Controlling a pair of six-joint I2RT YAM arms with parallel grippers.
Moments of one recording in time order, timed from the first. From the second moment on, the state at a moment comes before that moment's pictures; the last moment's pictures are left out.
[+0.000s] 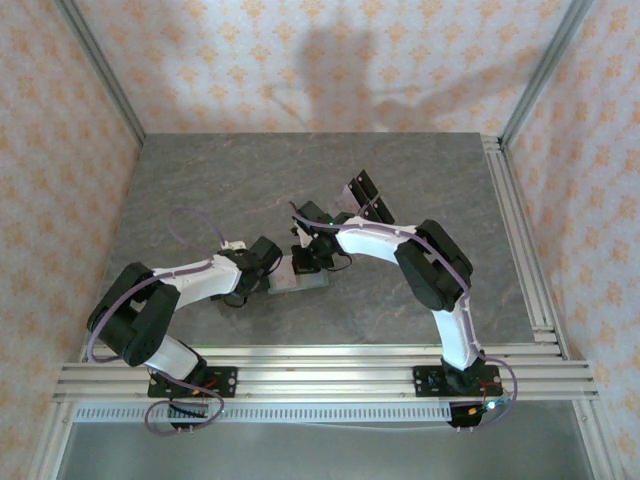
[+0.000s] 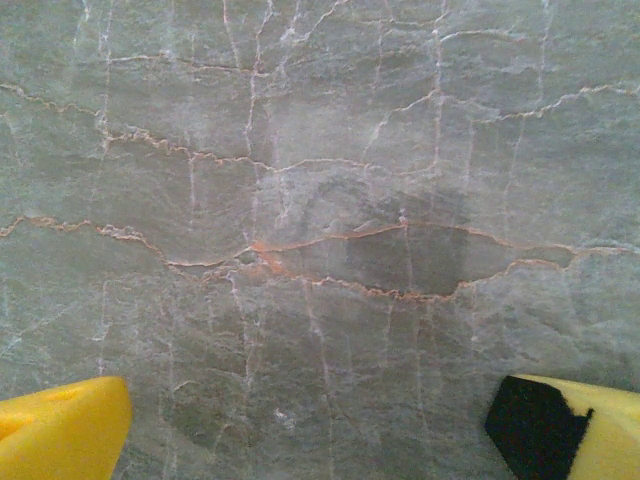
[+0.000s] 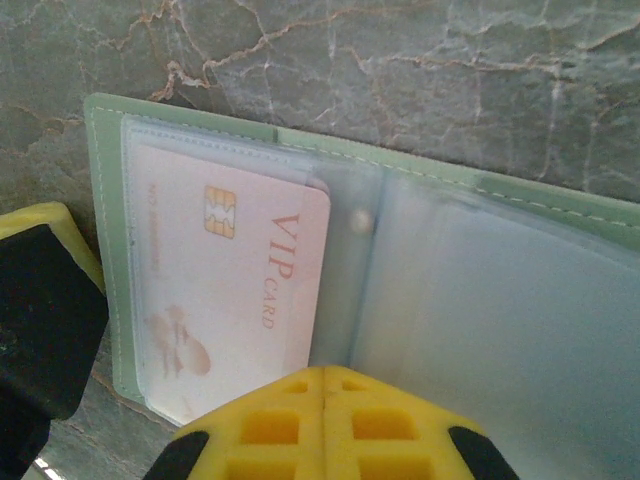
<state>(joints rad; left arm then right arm) -0.53 1.52 0.69 -0.60 -0.48 -0.88 0.80 2.06 1.43 -0.55 -0.36 0.54</state>
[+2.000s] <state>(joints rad) -0.58 1.49 0.81 -0.55 -0.41 -0.83 0.70 1.93 1.39 -0.62 -0.28 0.49</state>
